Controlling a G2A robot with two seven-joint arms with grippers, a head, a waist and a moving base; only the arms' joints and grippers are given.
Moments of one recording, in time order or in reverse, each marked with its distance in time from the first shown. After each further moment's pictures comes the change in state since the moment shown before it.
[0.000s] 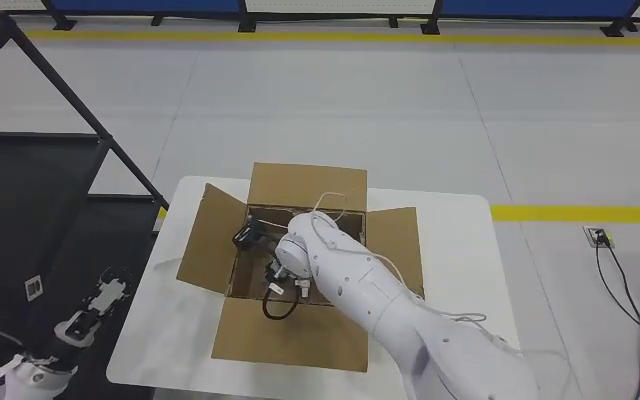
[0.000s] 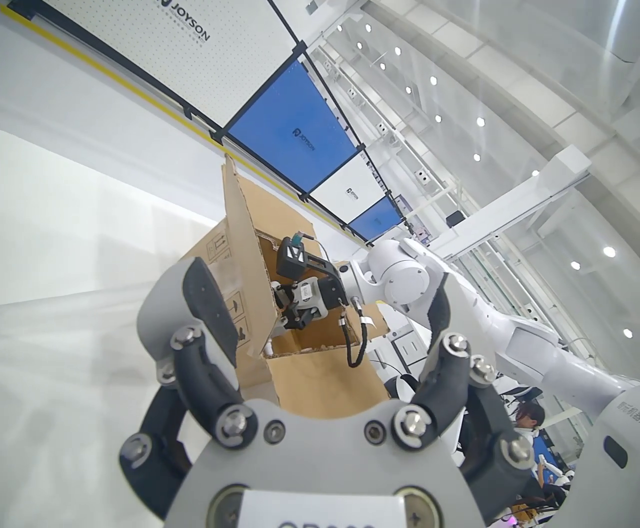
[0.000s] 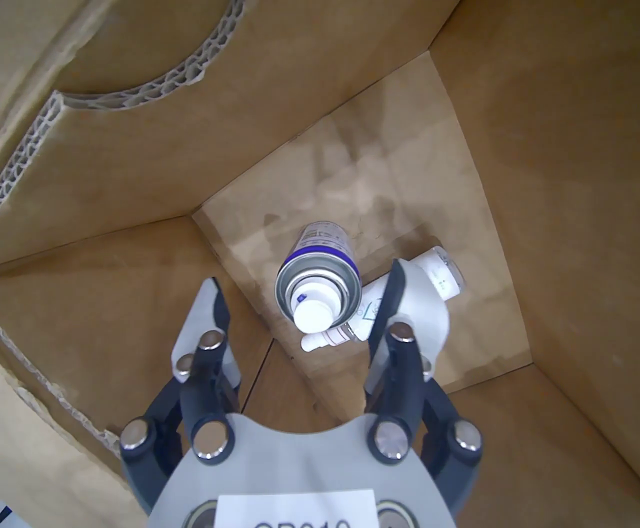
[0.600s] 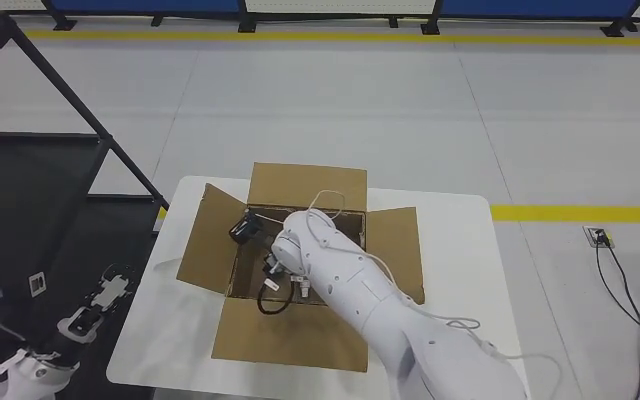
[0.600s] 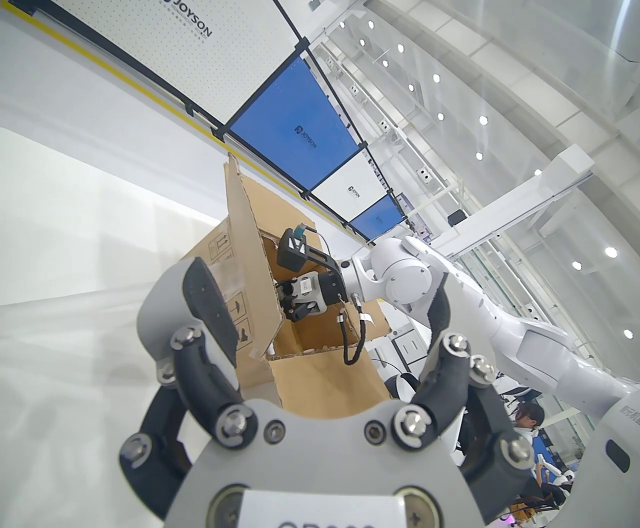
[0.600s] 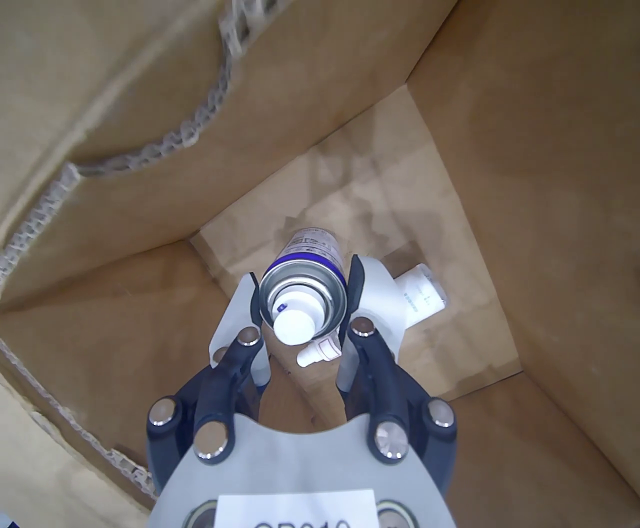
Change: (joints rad) left arm -0.012 0.019 0.020 0.008 0.004 0.011 0.011; right arm 0.027 -0.071 0.026 0.106 -0.043 -0.013 -0.056
